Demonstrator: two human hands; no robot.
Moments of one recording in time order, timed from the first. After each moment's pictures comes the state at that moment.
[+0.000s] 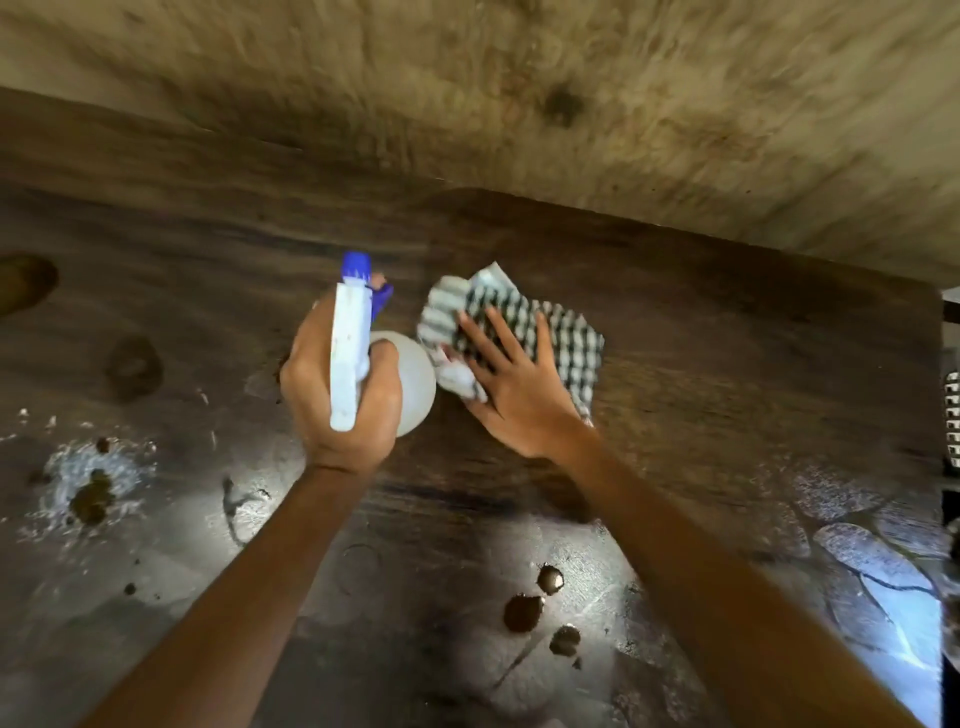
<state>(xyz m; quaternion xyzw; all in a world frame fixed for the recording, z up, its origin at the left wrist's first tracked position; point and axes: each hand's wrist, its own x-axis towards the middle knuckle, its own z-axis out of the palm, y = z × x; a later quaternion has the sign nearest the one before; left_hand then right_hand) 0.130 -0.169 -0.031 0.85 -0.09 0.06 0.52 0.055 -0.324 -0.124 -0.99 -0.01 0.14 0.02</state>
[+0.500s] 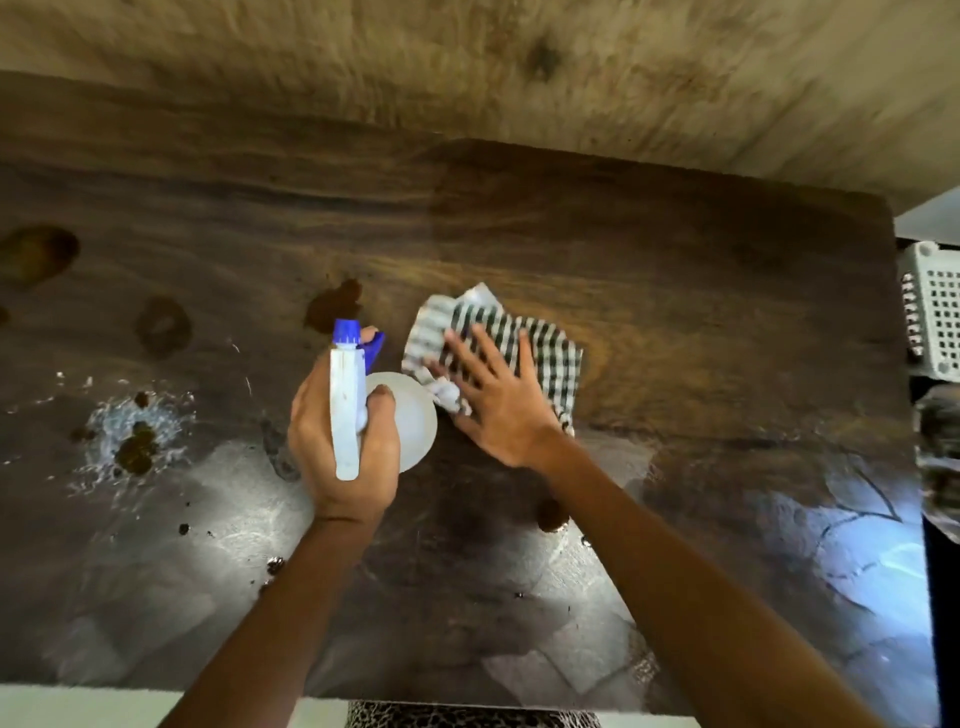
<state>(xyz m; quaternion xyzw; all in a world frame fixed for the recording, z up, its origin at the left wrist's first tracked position) 0.062 -0.080 -0.027 0.85 -0.05 -0.01 0.52 0.005 -0.230 -0.115 -0.98 0.04 0.19 0.02</state>
